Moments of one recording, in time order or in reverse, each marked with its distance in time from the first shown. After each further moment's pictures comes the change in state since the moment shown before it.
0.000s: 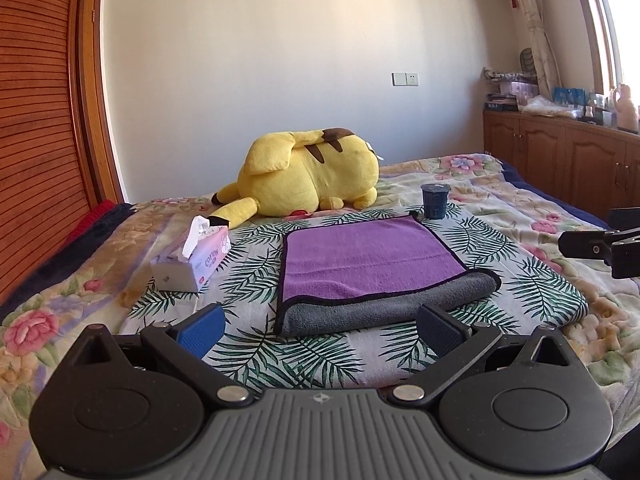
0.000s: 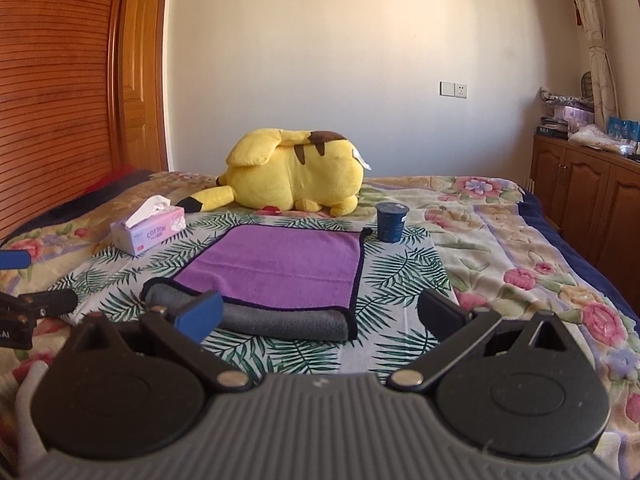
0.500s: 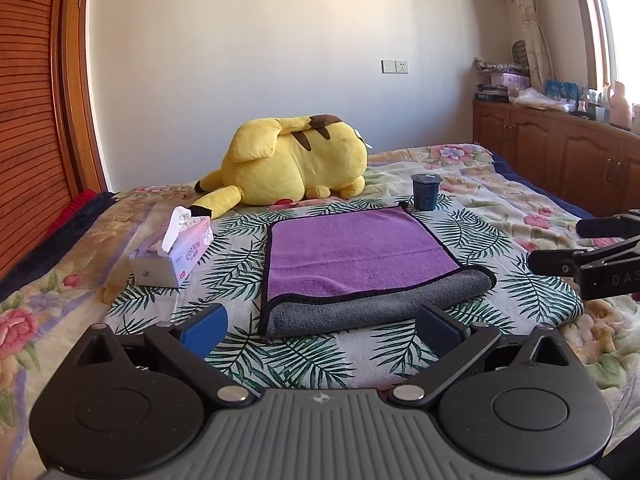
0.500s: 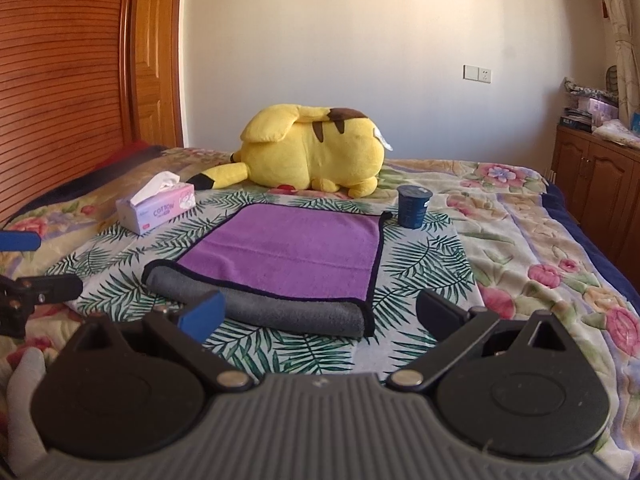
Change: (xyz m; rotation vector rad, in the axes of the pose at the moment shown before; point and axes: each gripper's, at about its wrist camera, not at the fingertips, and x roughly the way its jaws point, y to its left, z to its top) left arm 0.024 0.002 0.009 -0.007 0.046 -0.051; right arm 0.033 0.002 0.003 -0.041 0.073 0.054
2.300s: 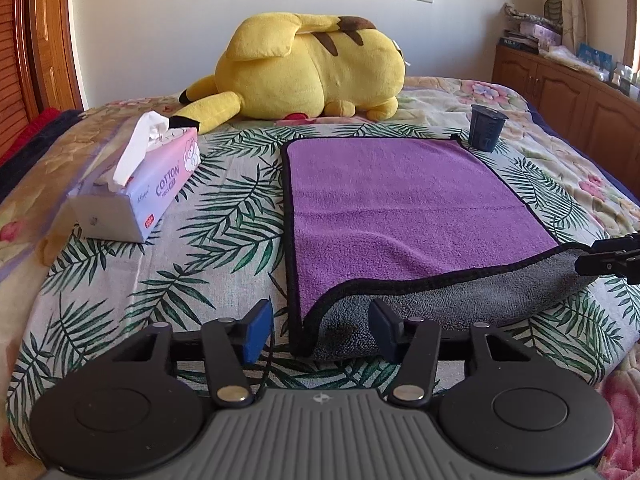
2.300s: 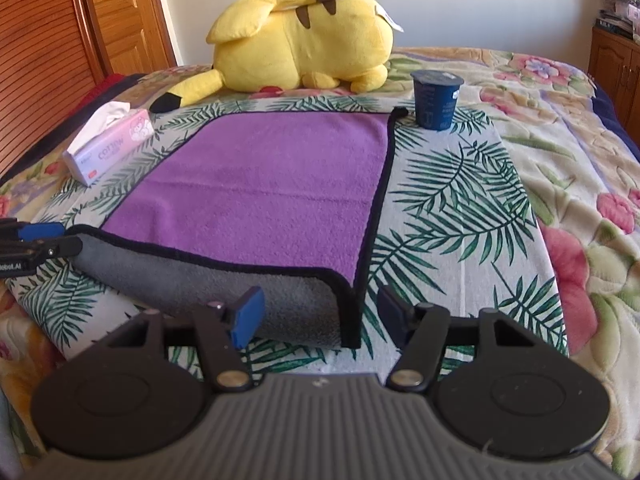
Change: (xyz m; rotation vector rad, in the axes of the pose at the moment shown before) left arm 0.170 0.068 -0.001 -0.070 0.248 -0.062; right arm 0.140 -0.050 0.000 0.086 0.322 0.092
